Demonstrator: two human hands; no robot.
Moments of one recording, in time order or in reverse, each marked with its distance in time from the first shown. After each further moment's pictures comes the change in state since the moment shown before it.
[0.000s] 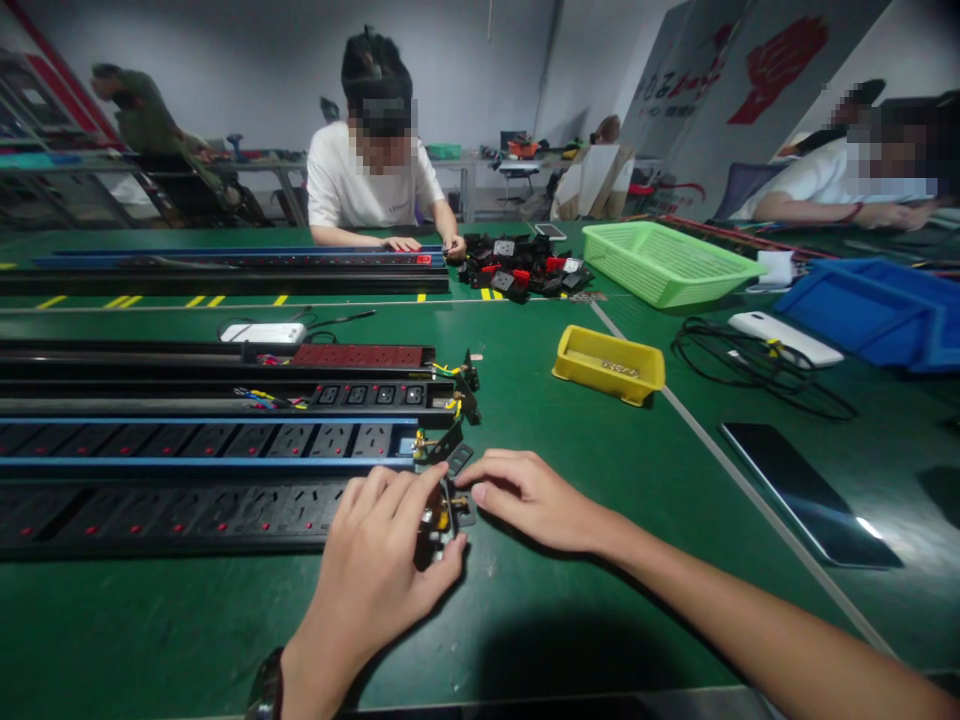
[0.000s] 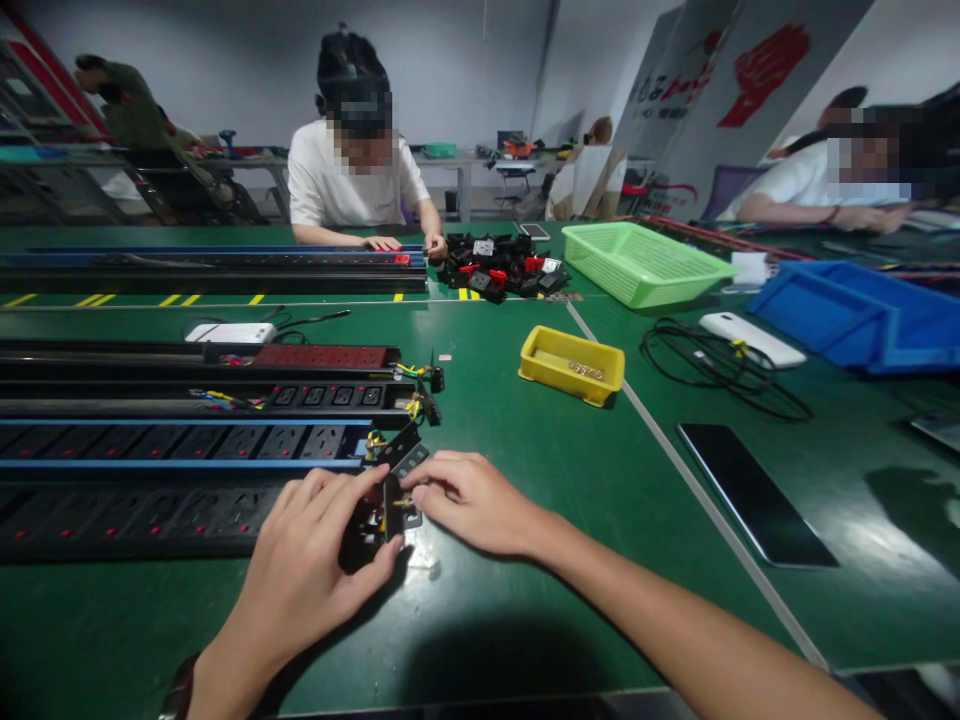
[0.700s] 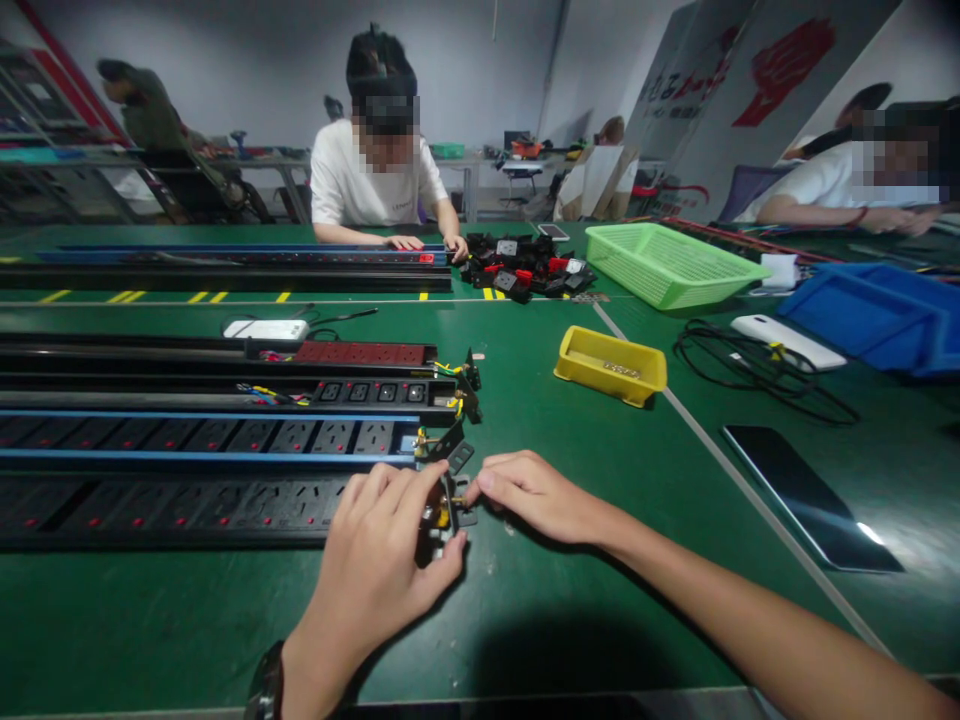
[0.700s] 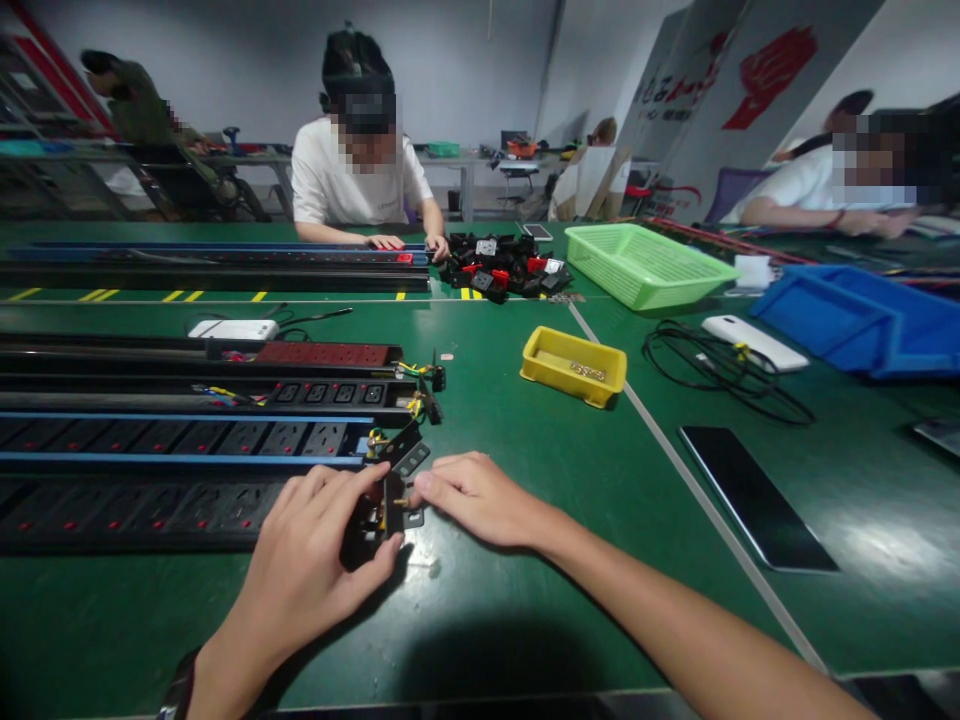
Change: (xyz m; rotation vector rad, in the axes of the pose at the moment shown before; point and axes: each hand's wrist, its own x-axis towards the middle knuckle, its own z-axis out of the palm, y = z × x) left_hand -0.001 0.000 0.001 0.004 -0.008 -0.010; right_hand 0.001 0.010 -0.004 0.129 -0.098 0.015
